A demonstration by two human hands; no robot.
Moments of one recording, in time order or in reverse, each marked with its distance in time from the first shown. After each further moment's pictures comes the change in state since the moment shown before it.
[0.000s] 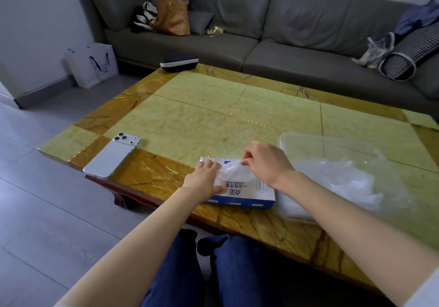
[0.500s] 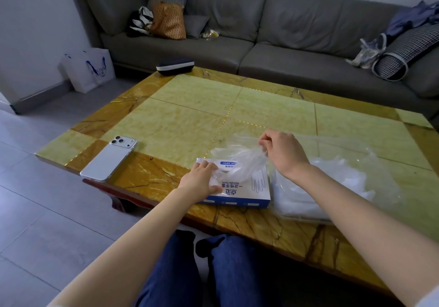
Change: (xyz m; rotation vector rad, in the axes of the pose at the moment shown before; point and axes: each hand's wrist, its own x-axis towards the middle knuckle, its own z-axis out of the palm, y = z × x) left_hand -0.003 0.000 -0.001 -0.080 0.019 0.019; right_hand -0.004 0.032 -0.022 0.181 0.208 0.164
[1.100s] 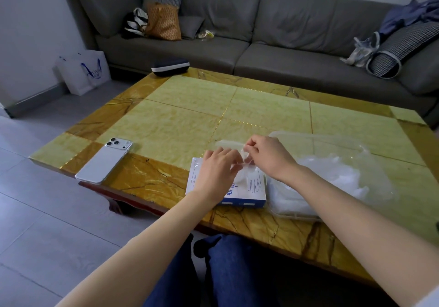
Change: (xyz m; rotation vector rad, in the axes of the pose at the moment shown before) left_hand -0.013 0.059 -0.010 -0.097 0.562 0.327; right_hand -0.008 -0.016 0.003 0.113 -0.167 0.026
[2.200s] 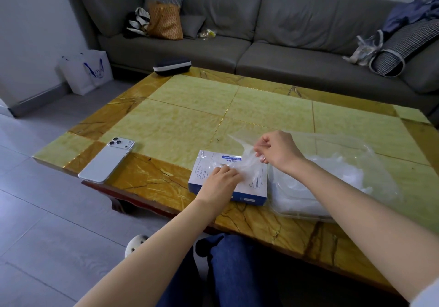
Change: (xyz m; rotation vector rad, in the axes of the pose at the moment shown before) left_hand -0.018 -0.018 0.025 0.257 -0.414 0.157; right_hand 0.010 0.017 -0.005 0.145 0.064 0.122
